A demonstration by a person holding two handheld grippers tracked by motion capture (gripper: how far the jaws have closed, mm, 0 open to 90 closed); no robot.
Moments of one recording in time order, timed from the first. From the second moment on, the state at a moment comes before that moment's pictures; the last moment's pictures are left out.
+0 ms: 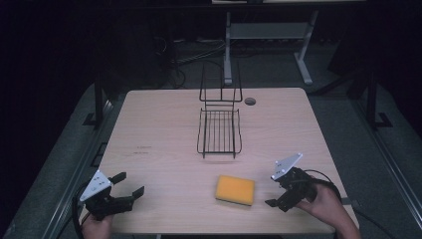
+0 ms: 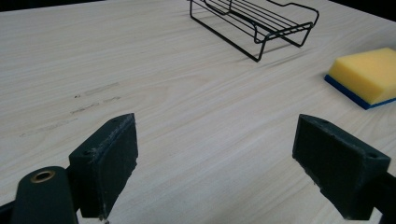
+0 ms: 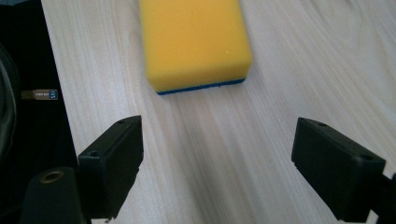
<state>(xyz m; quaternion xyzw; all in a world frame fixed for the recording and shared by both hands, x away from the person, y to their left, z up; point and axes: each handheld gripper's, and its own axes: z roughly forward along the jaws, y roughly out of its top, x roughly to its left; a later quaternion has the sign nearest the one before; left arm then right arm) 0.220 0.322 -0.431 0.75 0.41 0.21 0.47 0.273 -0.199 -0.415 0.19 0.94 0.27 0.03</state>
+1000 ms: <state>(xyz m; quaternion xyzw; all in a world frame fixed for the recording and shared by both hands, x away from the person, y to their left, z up) 0.220 0.323 -0.431 0.75 0.40 0.21 0.47 0.284 -0.177 -0.410 0.17 0.95 0.25 0.02</state>
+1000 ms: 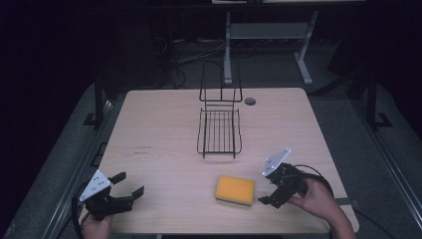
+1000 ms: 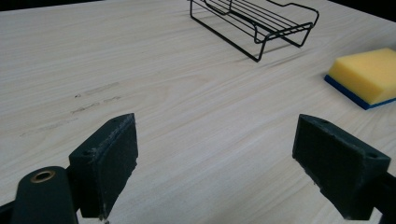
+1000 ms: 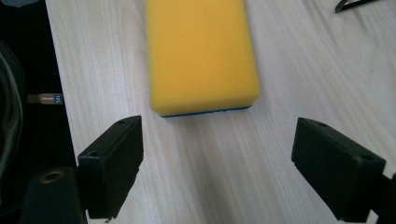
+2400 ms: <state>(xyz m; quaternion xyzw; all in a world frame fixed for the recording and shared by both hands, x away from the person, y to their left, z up) 0.220 0.322 -0.430 0.76 0.40 0.21 0.47 0.299 -0.128 -0.412 0.13 0.96 0.25 0.00</state>
